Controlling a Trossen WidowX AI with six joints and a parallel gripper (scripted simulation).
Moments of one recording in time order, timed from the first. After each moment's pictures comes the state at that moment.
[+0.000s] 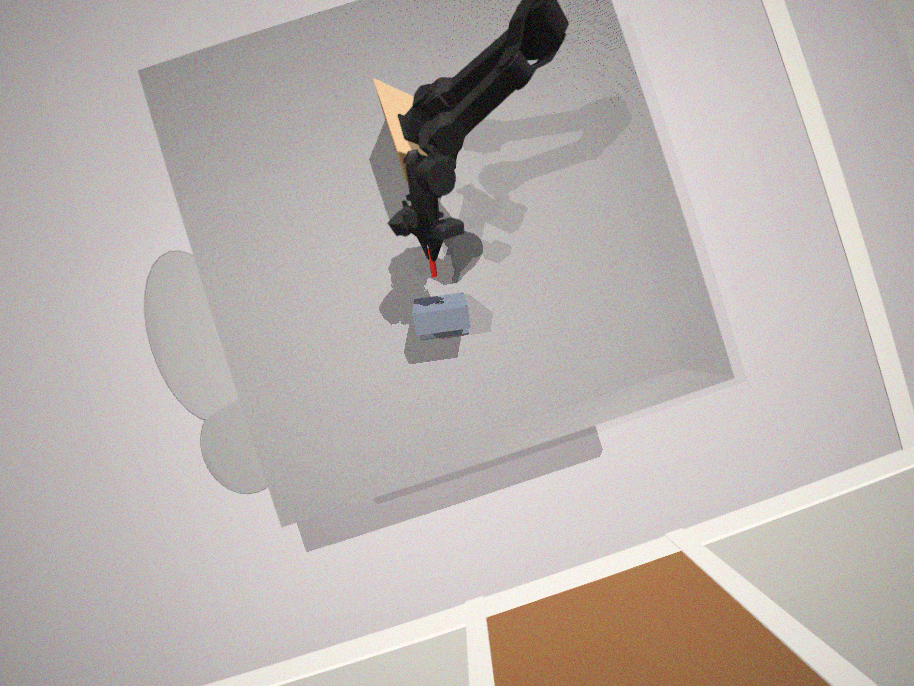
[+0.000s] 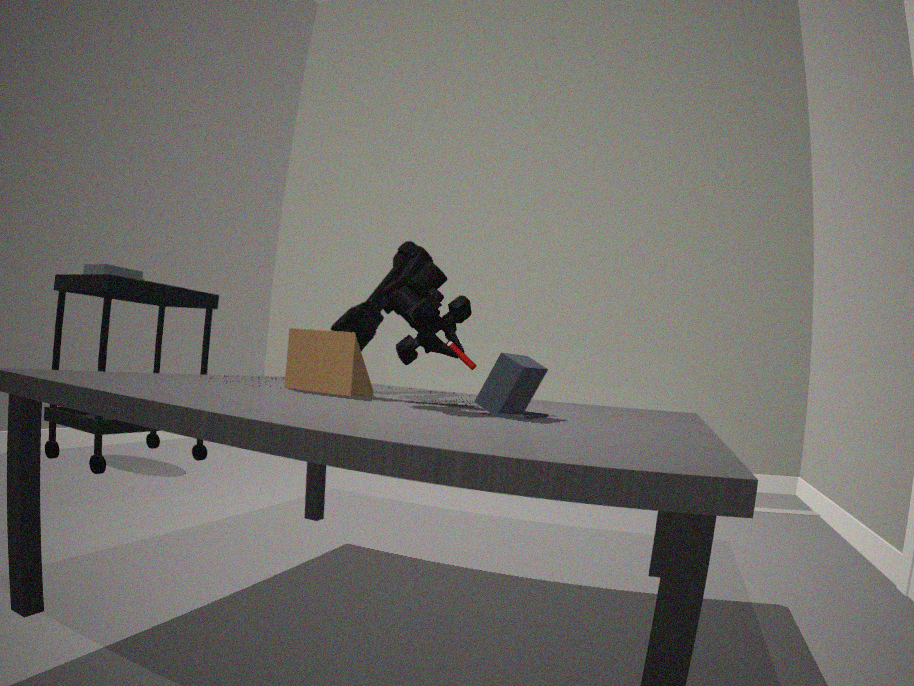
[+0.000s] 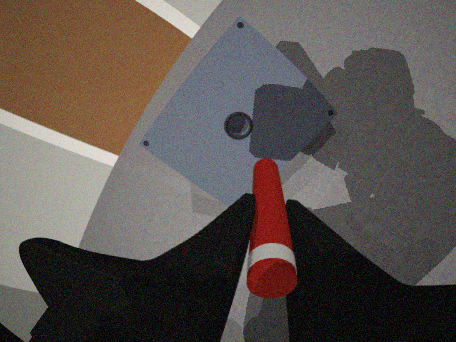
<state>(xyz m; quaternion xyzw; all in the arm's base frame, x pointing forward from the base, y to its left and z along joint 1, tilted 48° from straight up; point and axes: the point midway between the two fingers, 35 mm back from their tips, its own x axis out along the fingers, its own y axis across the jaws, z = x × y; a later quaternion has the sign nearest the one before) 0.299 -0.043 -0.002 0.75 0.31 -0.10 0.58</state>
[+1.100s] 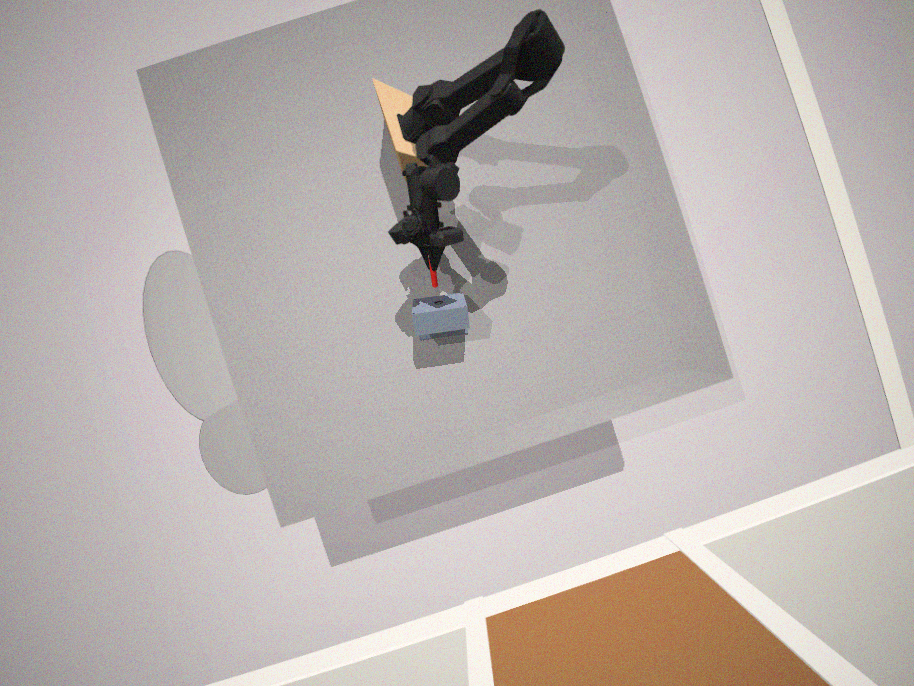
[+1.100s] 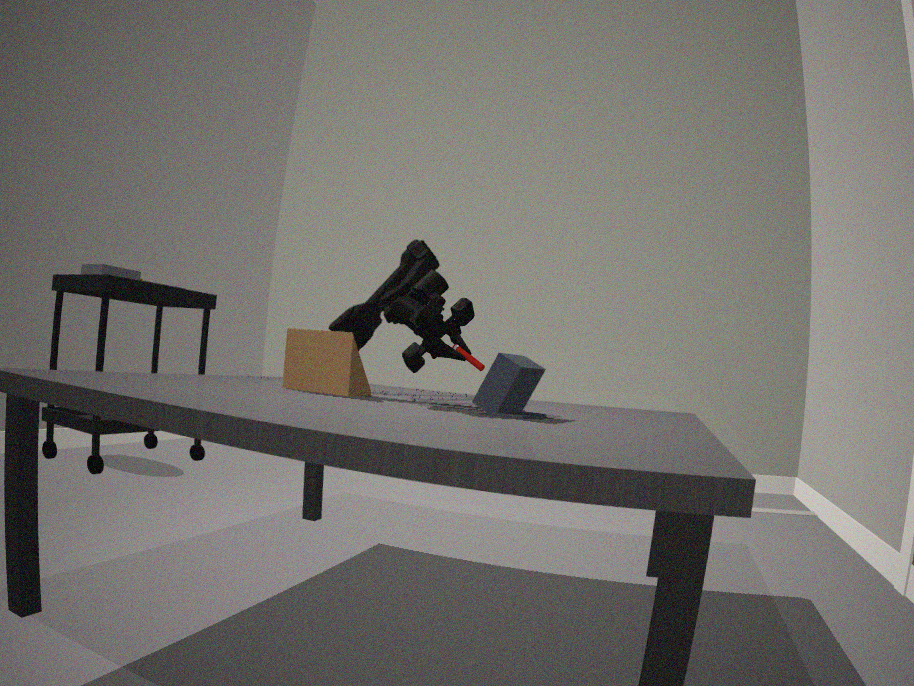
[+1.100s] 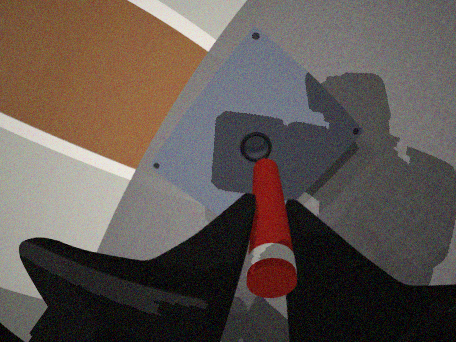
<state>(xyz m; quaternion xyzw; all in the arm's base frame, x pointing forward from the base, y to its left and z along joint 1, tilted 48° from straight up) 0.319 -0.040 -0.009 0.77 0.27 -0.09 0.57</state>
